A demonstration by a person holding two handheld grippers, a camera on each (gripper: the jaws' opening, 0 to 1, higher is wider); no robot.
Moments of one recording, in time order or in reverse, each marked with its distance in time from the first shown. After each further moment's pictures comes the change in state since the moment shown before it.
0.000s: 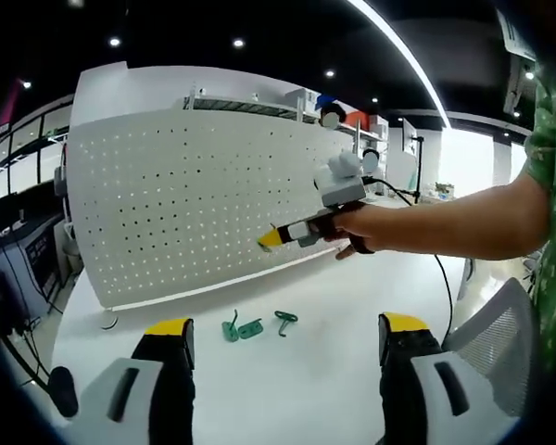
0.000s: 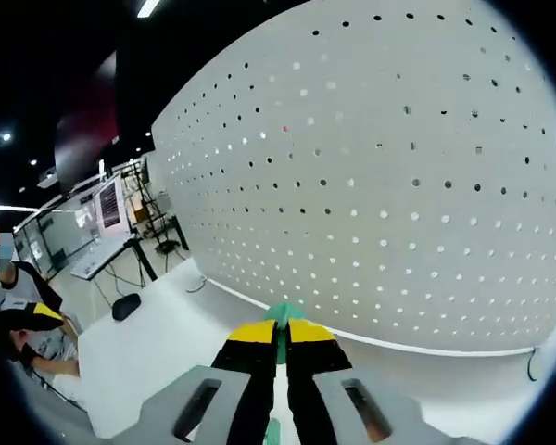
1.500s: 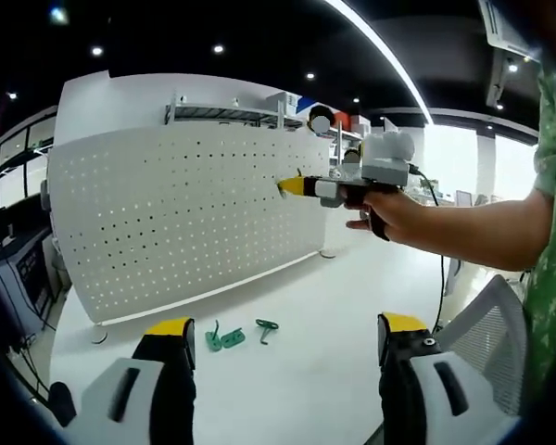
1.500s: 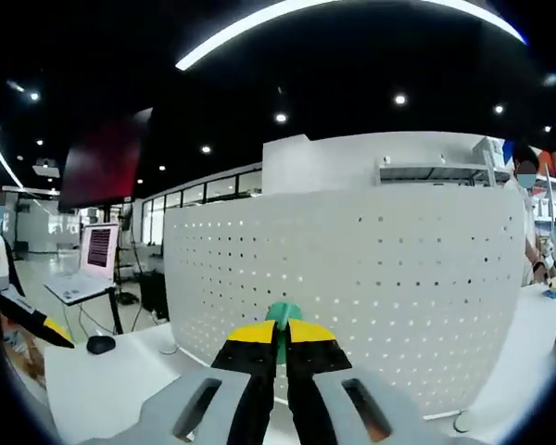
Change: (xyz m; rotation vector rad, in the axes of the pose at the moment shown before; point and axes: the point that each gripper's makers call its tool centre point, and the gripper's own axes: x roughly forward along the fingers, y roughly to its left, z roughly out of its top) left arm -0.004 -0.027 0.011 0.052 -0.013 -0.066; right arm -0.118 0.002 0.092 -0.216 -0.461 -0.190
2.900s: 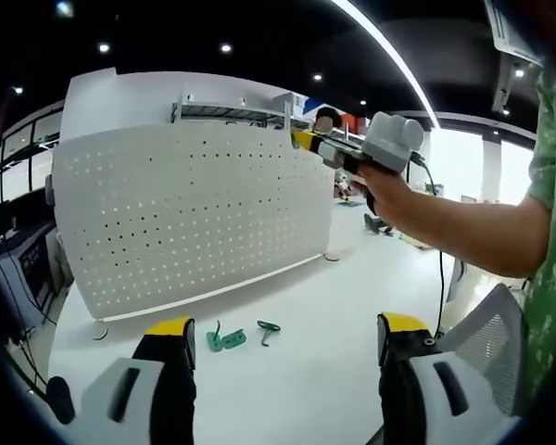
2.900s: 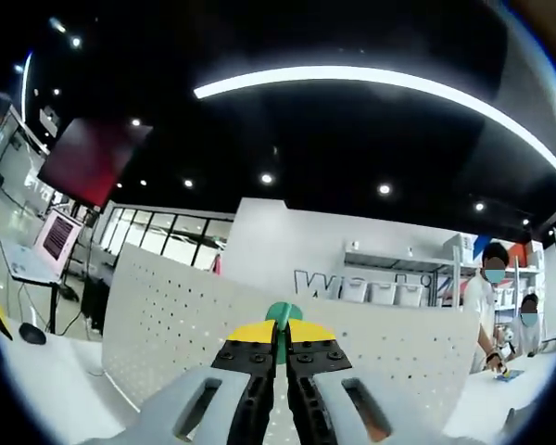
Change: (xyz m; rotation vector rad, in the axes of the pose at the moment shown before) left arm 0.002 0.002 0.006 -0.027 -0.010 0.022; right arm 0.010 -0.041 0.079 -0.259 -0.274 -0.185
